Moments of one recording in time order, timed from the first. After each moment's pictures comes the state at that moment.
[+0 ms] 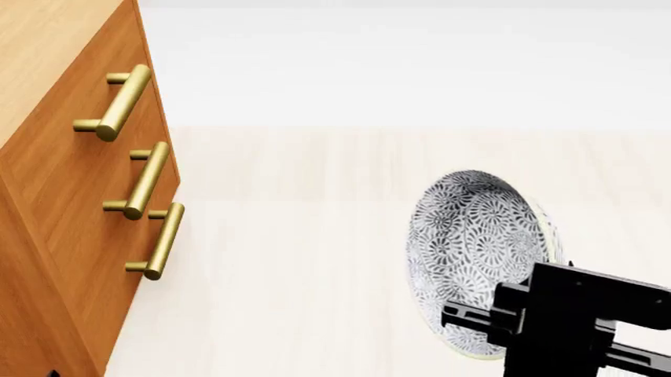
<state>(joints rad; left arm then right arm) 0.16 -0.40 0.42 0.35 -0.30 0.13 -0.40 0.45 0.54 -0.42 -0.16 0.66 0.42 0.83</state>
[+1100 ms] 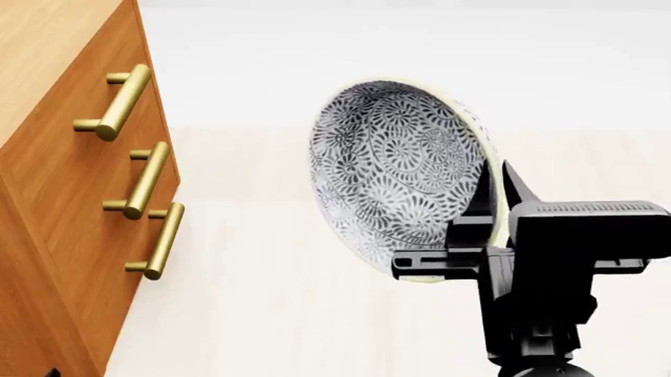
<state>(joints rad) 0.14 -0.40 0.42 0.33 -0.31 0.12 -0.41 0.55 0.61 -0.48 -0.23 0.65 0.22 0.51</state>
